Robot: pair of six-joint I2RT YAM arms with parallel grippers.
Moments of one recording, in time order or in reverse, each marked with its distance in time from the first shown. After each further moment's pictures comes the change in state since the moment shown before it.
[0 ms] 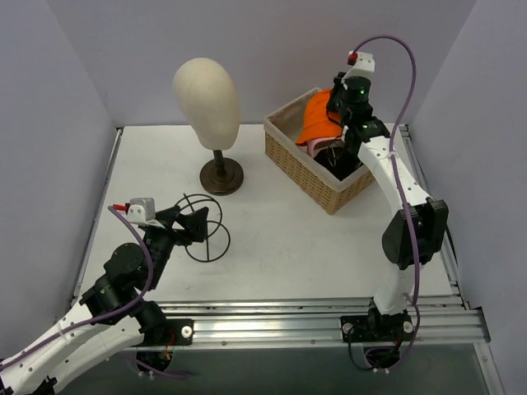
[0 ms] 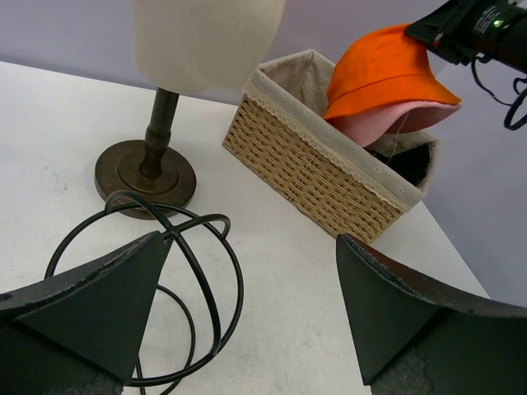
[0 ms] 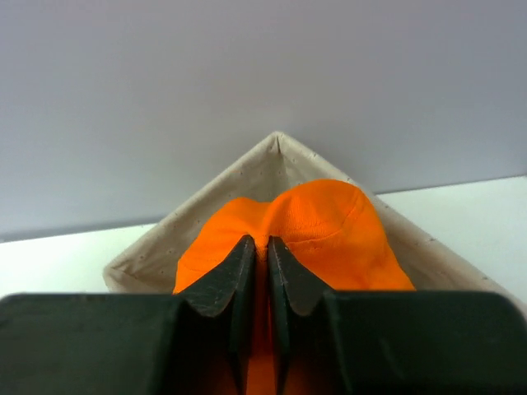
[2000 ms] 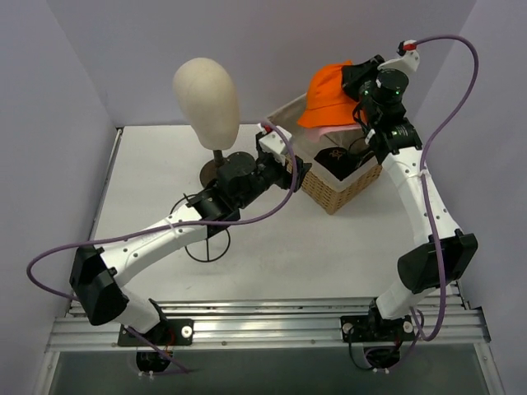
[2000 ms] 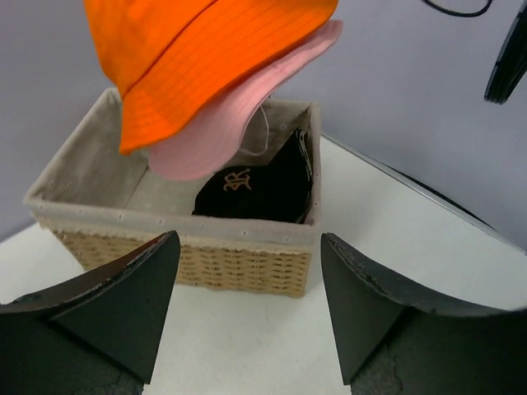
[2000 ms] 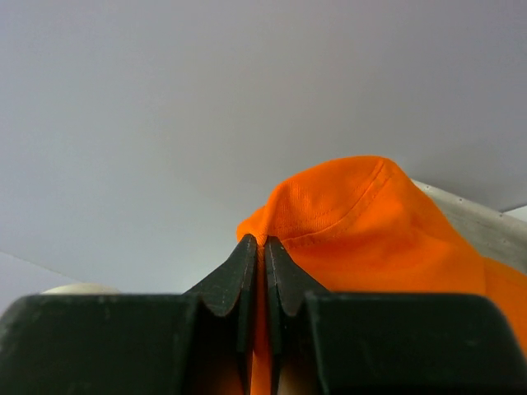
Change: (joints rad) left arm -0.018 1.033 0.705 0.277 0.470 0.330; right arm -0.038 -0.202 -0.026 0.023 -0.103 0.454
